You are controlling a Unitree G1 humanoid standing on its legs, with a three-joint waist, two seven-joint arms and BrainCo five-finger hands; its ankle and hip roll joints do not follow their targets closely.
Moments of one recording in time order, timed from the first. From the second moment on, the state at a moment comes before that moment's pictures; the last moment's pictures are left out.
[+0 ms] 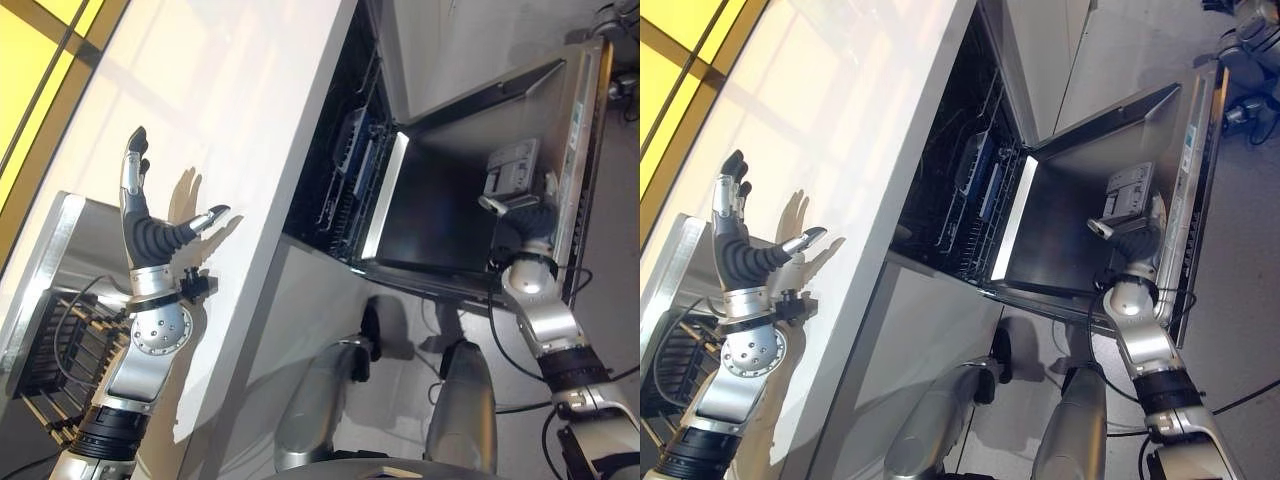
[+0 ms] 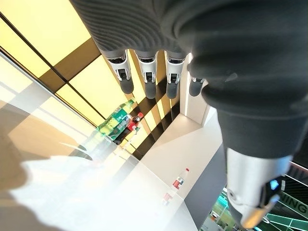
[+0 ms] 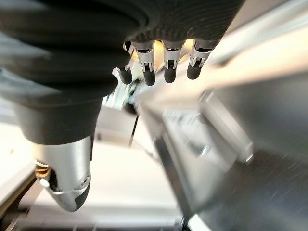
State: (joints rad) left arm -0.04 0.58 -0.06 -0.15 0.07 -0.36 0.65; right arm -0.27 -0.54 0.05 0.23 0.13 0.03 -0.68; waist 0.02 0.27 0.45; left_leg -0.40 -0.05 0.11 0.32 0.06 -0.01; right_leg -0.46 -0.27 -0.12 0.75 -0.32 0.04
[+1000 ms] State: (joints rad) left arm -0.03 0.57 -0.06 -0.18 0.11 -0.37 0.72; right arm 0.03 -0.35 0.02 0.33 0.42 -0.35 -0.81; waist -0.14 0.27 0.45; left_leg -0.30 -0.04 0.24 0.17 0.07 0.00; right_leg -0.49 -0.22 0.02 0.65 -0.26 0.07
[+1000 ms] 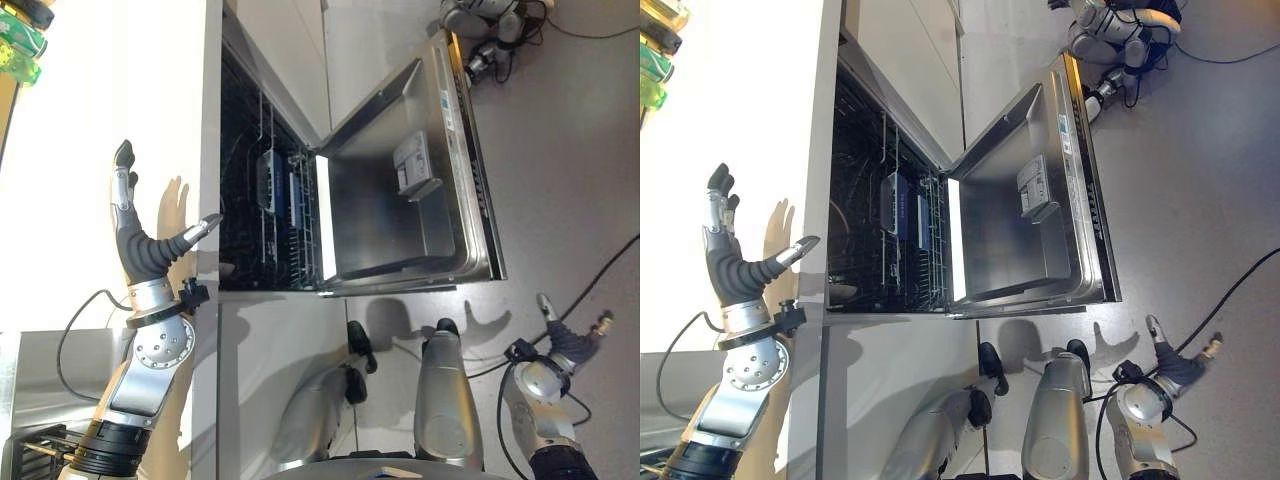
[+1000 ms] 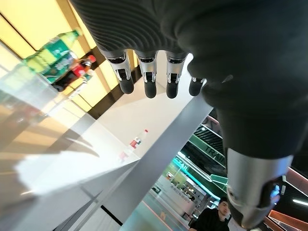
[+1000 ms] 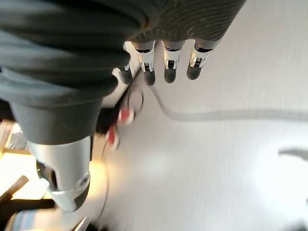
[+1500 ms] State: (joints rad) left arm -0.07 0.62 -0.13 -0.17 0.14 -0.39 0.74; right arm -0.16 -0.36 -0.03 0.51 0.88 -0.61 -0.54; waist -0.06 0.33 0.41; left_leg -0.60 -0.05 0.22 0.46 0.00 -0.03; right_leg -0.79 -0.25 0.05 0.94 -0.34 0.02
